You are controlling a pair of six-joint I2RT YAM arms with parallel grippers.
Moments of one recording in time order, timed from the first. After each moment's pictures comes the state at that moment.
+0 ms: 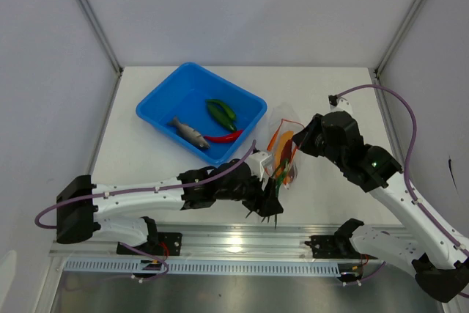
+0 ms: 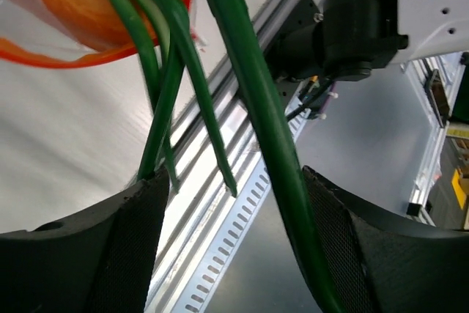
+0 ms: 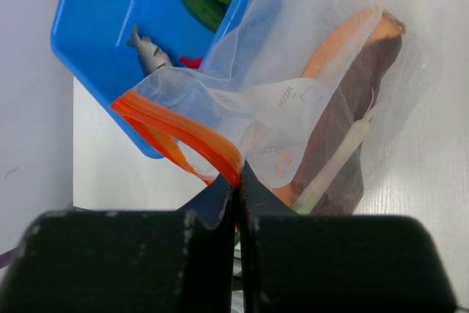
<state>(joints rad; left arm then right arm) -1.24 1.28 0.86 -0.11 0.12 -0.72 0.67 0.94 1.13 -0.71 0.22 0.81</state>
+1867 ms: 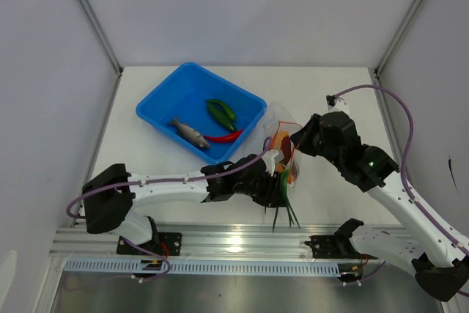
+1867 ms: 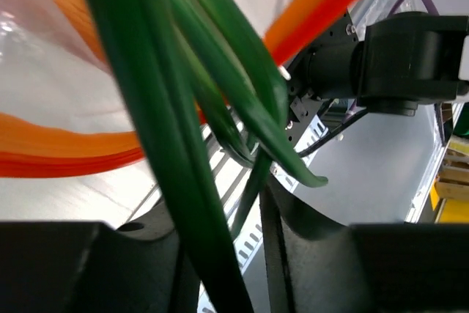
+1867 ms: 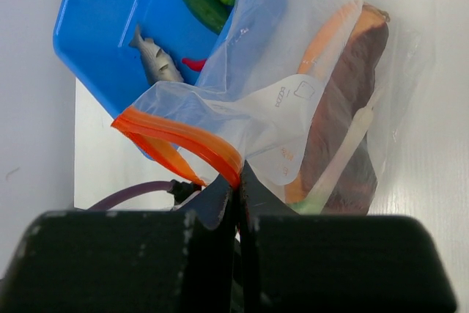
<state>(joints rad) -1.19 1.50 0.92 -0.05 0.17 -0.77 0.68 0.95 1.10 -0.67 0.22 0.81</state>
